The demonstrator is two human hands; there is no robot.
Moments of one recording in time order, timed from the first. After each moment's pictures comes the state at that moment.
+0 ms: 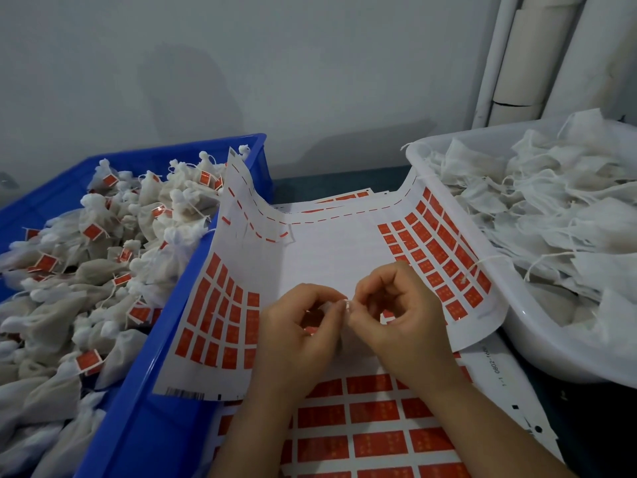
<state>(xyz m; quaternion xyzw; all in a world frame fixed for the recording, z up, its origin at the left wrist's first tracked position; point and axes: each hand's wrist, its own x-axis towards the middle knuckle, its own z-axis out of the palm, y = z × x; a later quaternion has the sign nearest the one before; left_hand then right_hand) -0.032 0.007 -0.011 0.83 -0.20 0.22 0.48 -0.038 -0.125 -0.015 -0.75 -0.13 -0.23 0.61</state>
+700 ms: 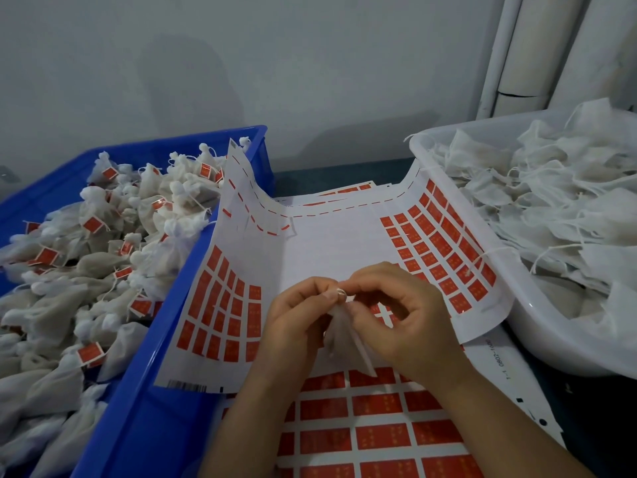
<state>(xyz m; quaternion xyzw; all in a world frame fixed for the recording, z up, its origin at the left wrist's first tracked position) -0.027 0.008 -0.009 0.63 -0.10 -0.05 0.77 -0.038 -0.127 -0.011 -0.76 -0.22 -0.25 0.56</state>
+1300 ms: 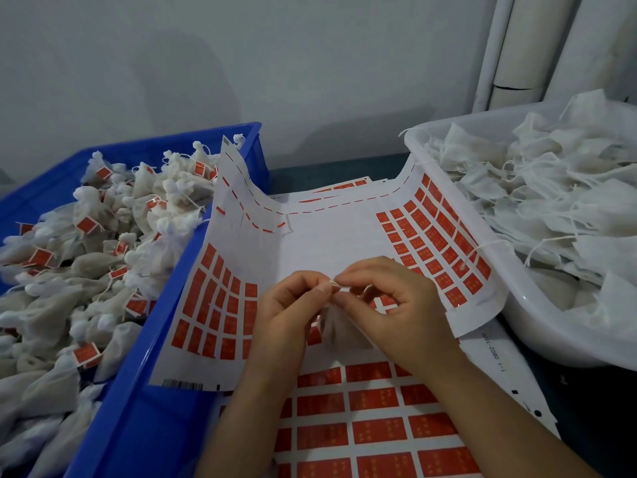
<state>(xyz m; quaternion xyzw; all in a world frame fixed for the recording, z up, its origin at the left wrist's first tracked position) -0.027 0.010 -0.009 0.66 -0.10 -0.01 0.75 -0.035 -0.127 -0.012 -0.79 -0.18 -0.25 0.53</state>
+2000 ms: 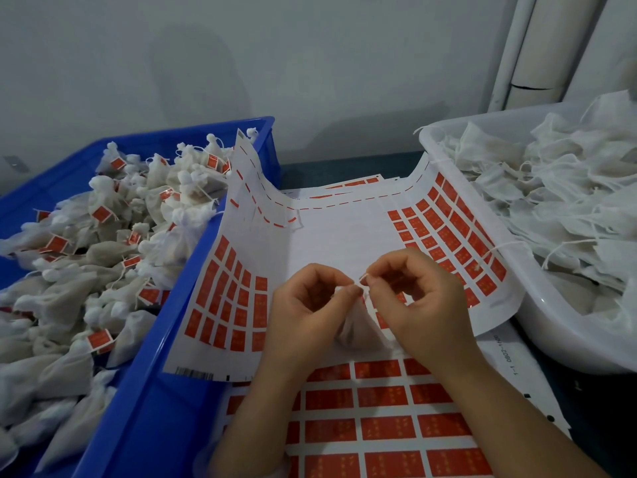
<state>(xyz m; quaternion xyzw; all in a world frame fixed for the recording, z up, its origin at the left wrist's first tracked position) -0.032 0.005 -0.009 0.76 -0.11 0.08 0.63 -0.038 -0.130 -0.012 -0.78 -0.13 -0.26 0.56</state>
